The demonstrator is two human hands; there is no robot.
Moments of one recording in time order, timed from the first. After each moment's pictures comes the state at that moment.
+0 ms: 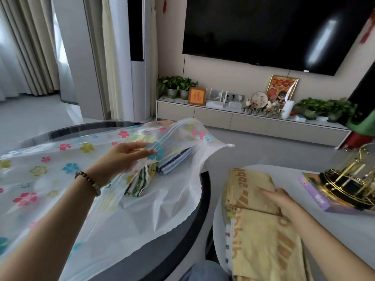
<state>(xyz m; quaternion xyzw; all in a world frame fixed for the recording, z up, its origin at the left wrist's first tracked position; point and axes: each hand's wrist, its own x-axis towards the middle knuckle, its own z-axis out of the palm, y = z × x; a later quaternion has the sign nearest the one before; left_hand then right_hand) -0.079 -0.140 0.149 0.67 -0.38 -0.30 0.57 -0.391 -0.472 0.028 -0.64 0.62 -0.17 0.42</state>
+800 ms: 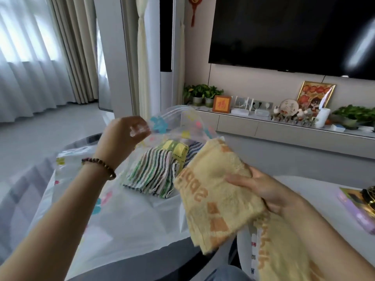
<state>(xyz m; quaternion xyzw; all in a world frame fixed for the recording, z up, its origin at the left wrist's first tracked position) -0.071 -0.091 0.209 0.81 -0.40 0.17 0.39 -0.312 -0.290 0.176 -0.67 0.21 -0.09 0.70</state>
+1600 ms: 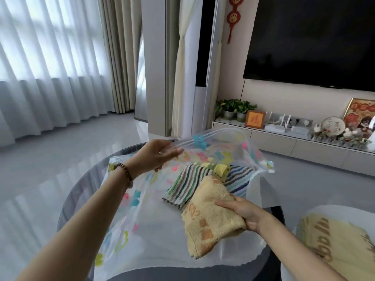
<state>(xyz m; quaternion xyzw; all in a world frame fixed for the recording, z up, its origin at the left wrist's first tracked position) -0.005 -0.029 0.200 0.76 -0.46 -0.08 0.45 -0.170 -0.241 0.094 -0.59 0.24 0.04 0.77</state>
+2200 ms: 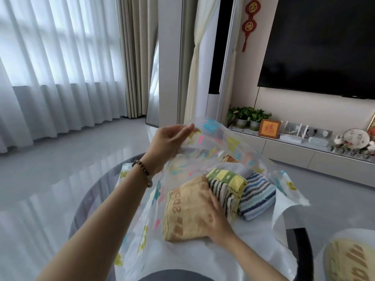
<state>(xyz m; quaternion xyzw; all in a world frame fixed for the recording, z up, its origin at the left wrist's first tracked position) 0.010 -0.037 0.234 0.64 -0.35 -0.04 0.69 -0.081 -0.198 0.015 -0.91 0.05 -0.16 0.38</state>
